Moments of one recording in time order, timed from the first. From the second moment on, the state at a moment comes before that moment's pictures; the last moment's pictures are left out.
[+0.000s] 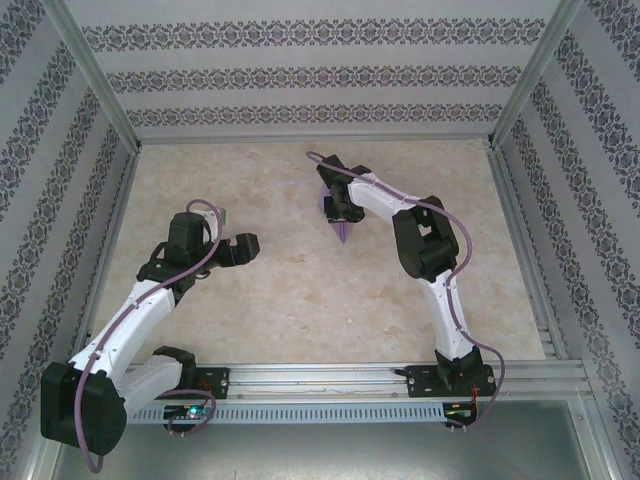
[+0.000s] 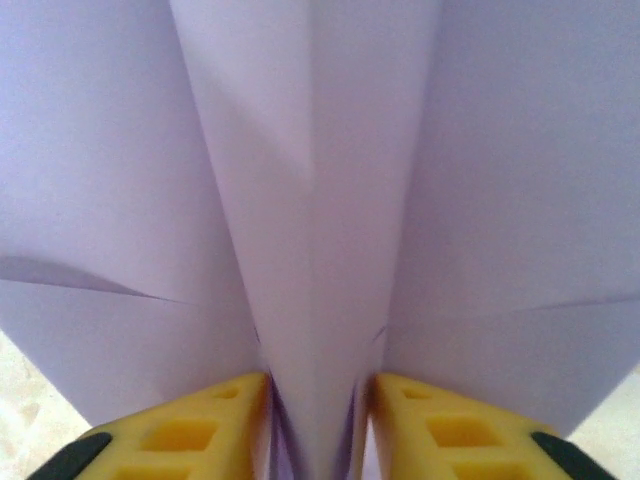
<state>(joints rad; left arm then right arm) -0.19 1.01 0.66 -0.36 0.26 -0.39 0.50 2.31 1.84 -0.84 0.10 0.48</state>
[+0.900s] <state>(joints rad) -0.16 0.99 0.71 -0.40 0.24 -0.36 0.55 2.00 1.59 -0.80 0.12 0.50</state>
